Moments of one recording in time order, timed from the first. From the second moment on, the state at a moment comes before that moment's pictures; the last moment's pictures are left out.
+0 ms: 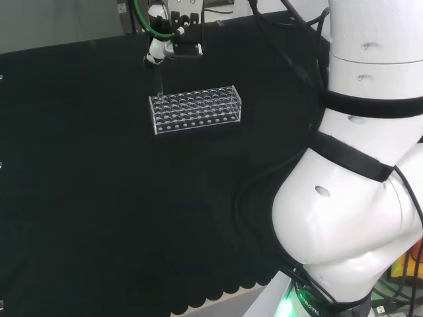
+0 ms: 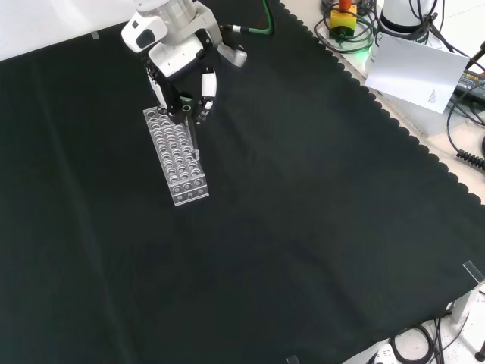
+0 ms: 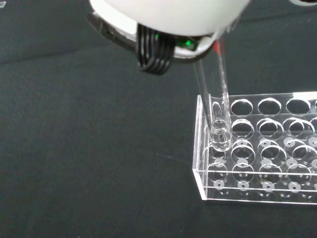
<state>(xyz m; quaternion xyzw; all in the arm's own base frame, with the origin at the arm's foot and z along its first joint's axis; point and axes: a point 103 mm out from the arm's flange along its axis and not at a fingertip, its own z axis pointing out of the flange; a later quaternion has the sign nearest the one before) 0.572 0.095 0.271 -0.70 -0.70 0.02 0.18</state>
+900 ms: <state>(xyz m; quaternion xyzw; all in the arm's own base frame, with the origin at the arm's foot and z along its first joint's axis) 0.576 0.078 0.255 -0.70 -0.69 0.04 0.17</state>
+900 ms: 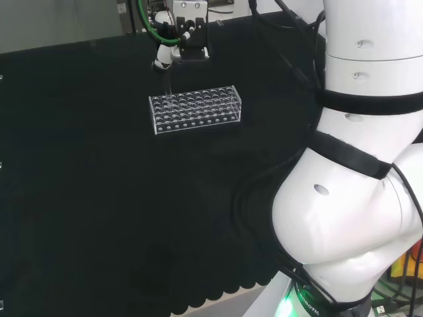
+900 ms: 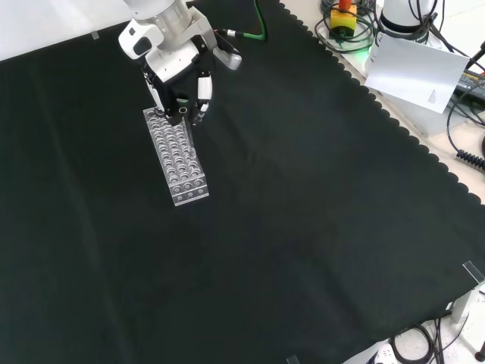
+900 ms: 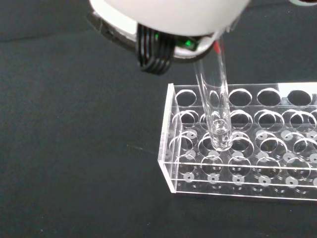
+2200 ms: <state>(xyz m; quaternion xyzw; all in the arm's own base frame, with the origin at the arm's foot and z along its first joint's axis) 0.579 0.083 0.240 -0.69 -0.69 0.04 0.19</state>
